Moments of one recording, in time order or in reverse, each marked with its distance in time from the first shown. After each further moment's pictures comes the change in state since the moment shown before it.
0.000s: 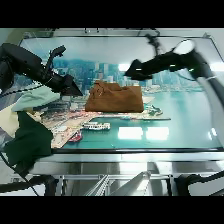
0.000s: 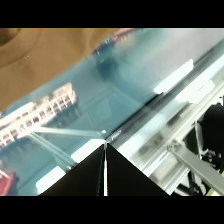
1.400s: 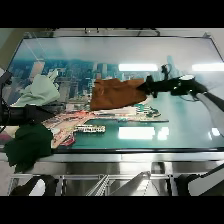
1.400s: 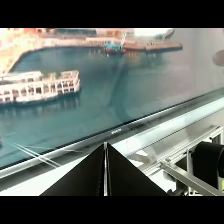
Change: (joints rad) left arm 0.402 0.647 -0.612 -0.080 -0.039 0.055; right arm -0.174 -0.075 -0.346 0.428 -0.193 -0.198
